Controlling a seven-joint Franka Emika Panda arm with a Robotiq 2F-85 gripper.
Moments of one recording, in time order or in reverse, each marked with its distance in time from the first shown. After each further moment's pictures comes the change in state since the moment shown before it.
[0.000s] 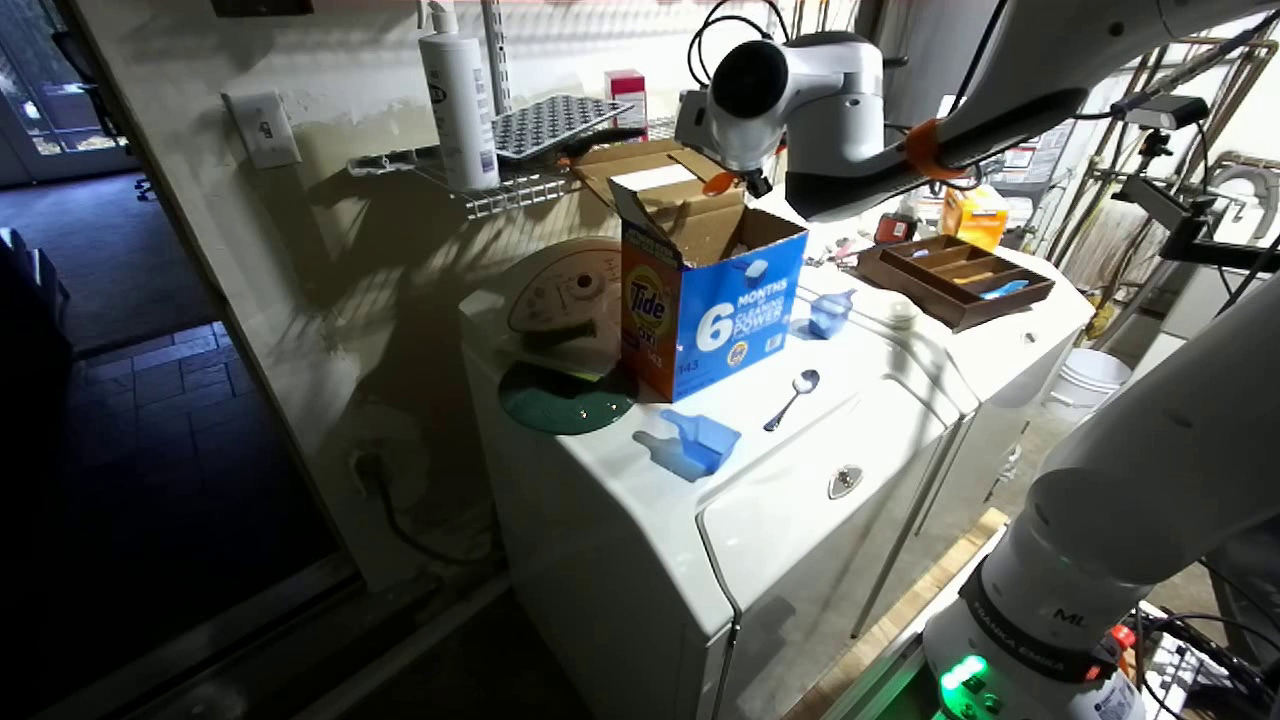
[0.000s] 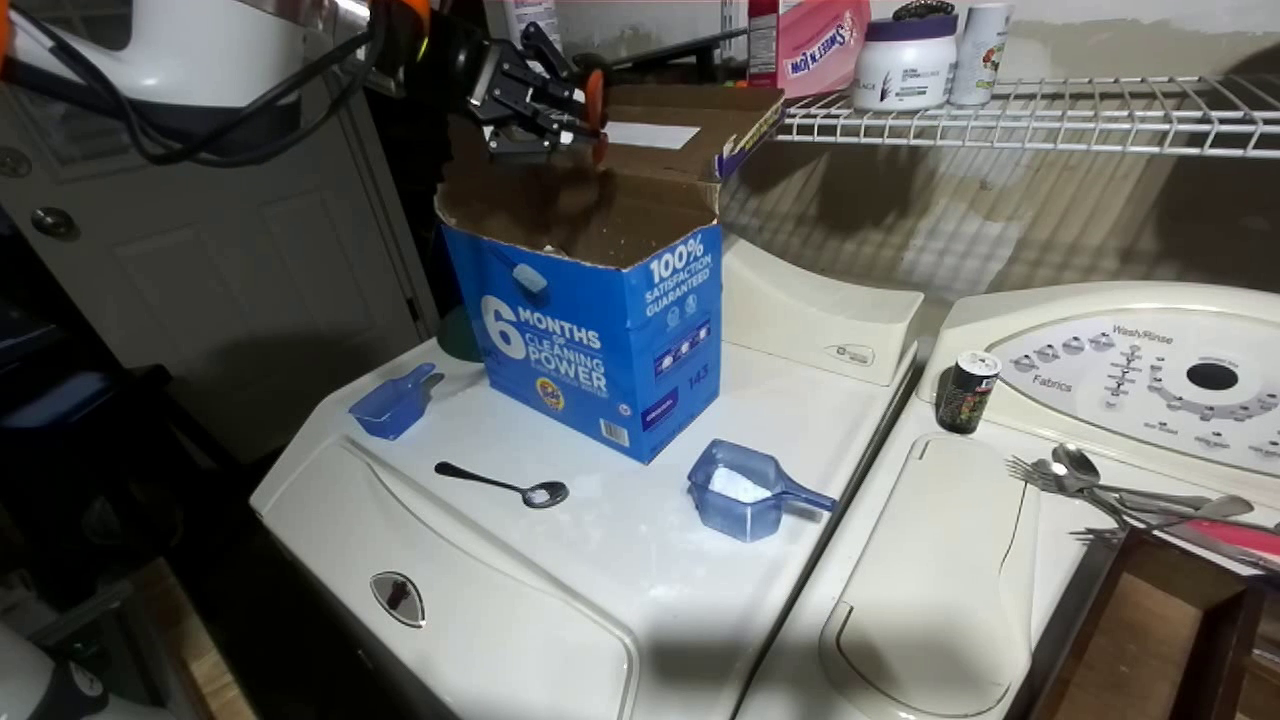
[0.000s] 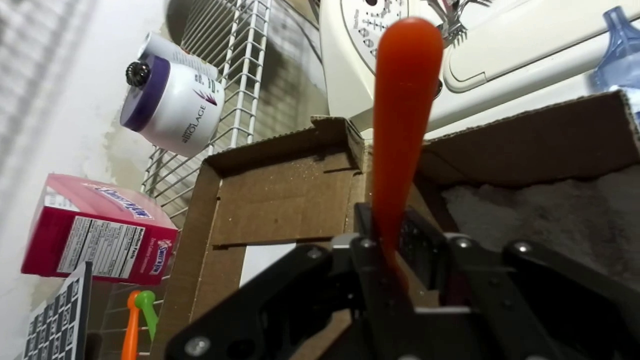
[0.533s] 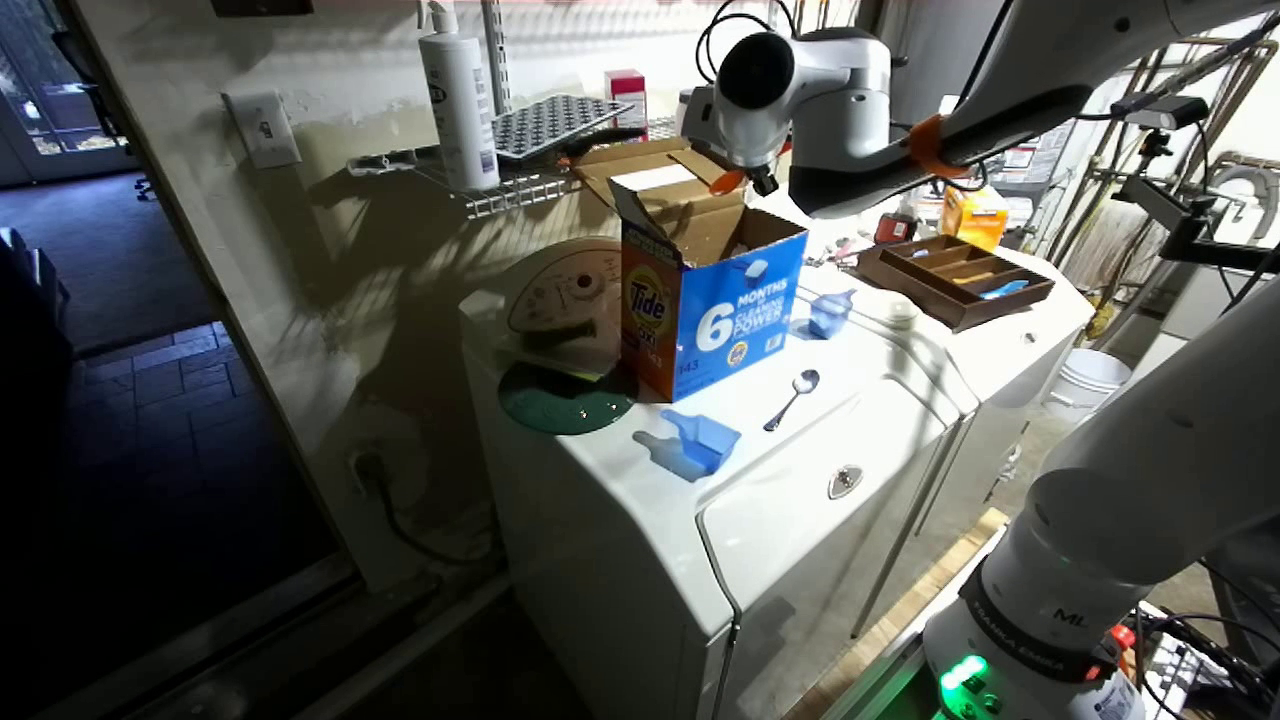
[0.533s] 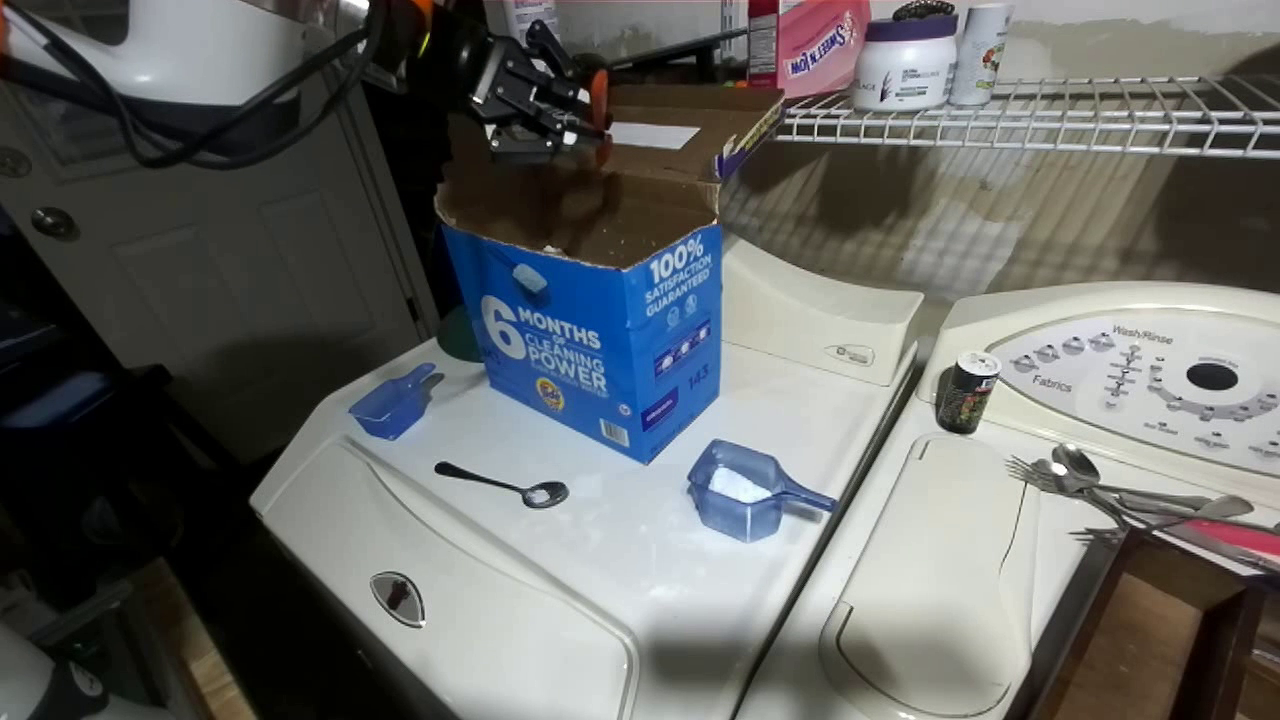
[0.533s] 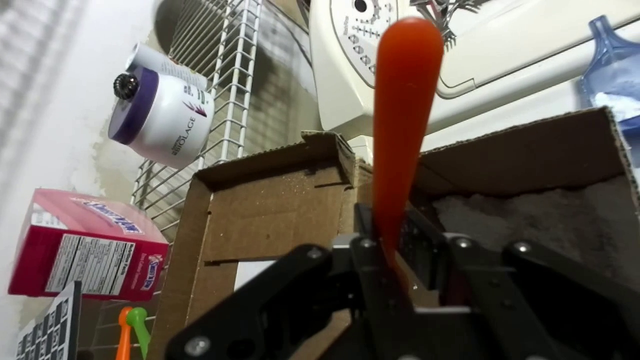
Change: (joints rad) arm 0.000 -0.009 -0.018 0.000 0.035 -0.005 -0.026
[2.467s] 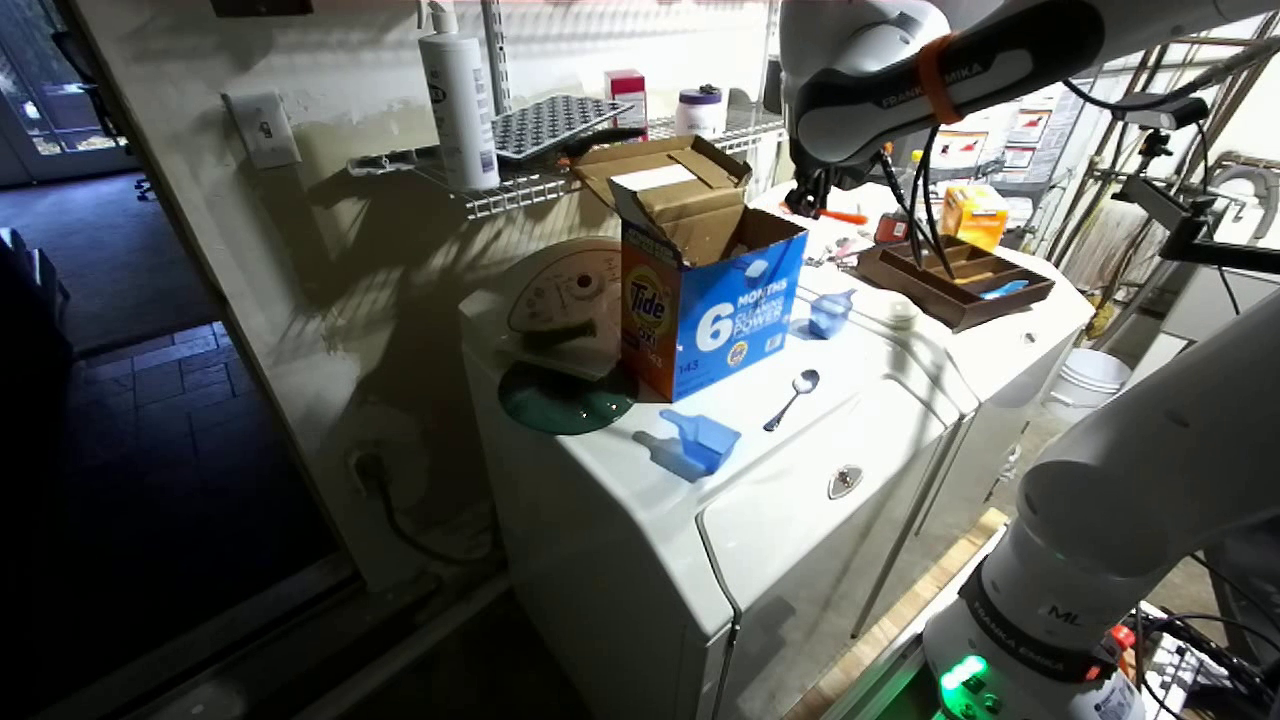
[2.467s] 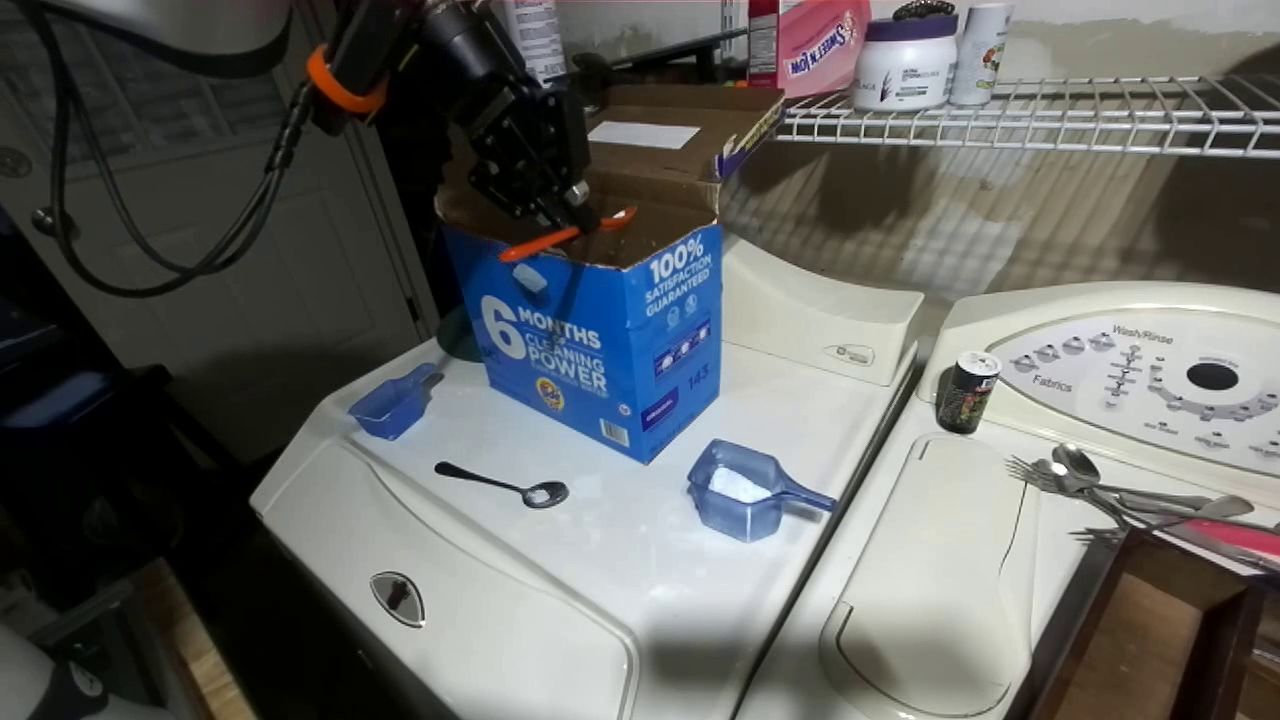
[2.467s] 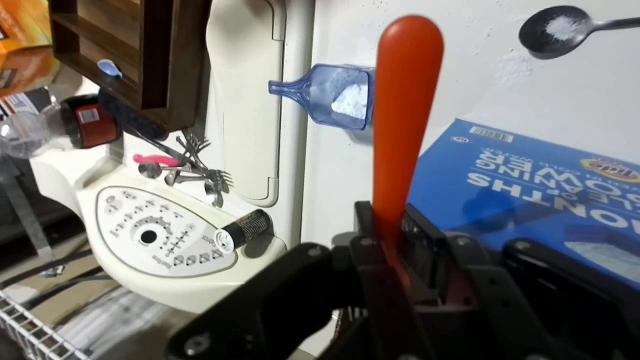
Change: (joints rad) arm -0.081 -0.043 -0.071 0.033 0.702 -0.253 0.443
